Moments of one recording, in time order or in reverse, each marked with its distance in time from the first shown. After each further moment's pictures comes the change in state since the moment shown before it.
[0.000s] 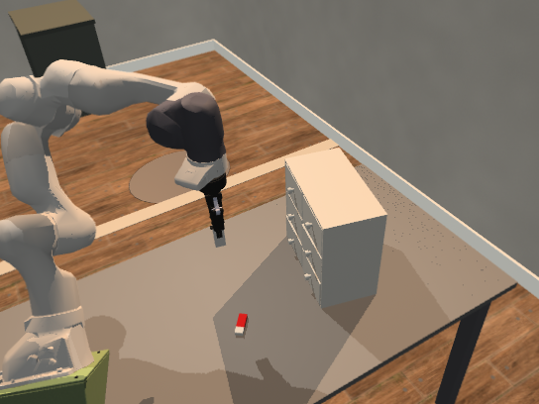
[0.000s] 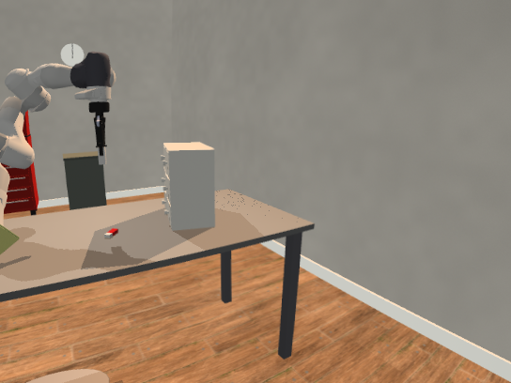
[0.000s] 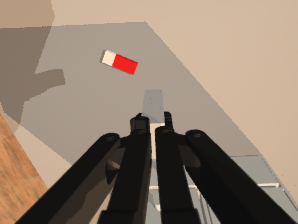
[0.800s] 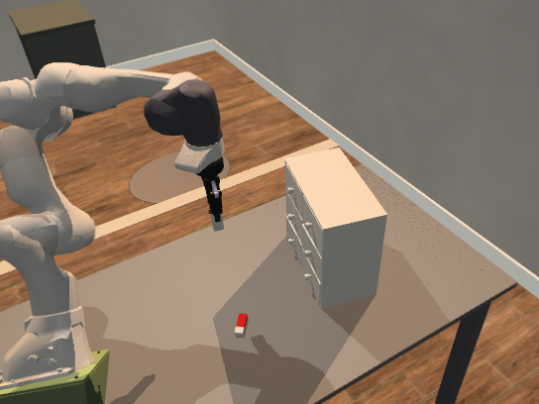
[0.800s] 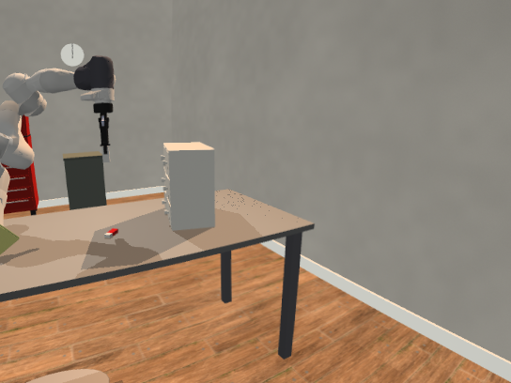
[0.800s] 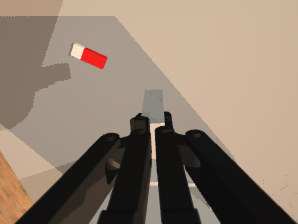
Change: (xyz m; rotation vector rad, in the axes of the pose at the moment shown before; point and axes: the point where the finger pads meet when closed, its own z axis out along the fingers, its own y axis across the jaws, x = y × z) arm -0.008 0.063 0.001 0.011 -0.006 -0.040
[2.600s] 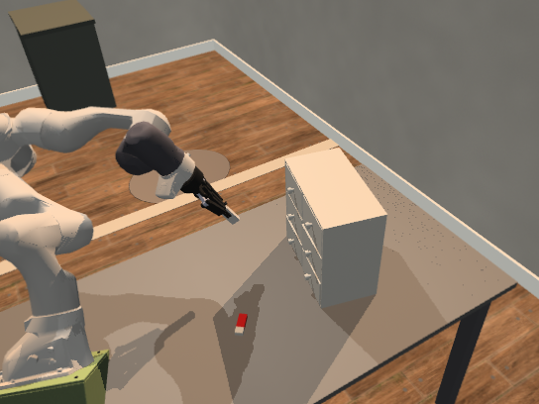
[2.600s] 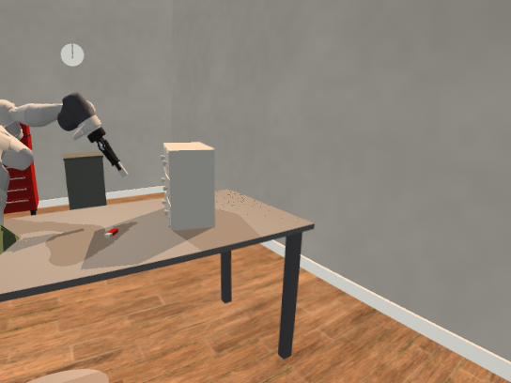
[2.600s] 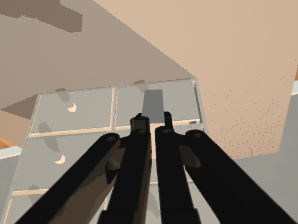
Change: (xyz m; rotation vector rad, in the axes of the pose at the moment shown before) arm -0.052 0.102 0.083 -0.016 -0.541 0.102
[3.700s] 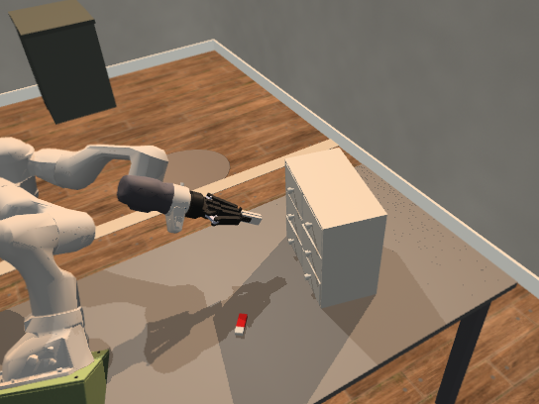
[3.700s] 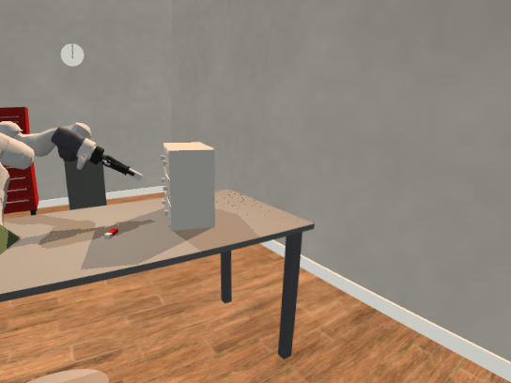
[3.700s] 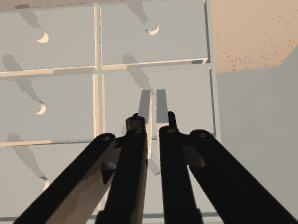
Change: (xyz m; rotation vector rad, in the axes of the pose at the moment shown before) arm -0.038 -0.003 0.051 -0.010 -0.491 -0.033
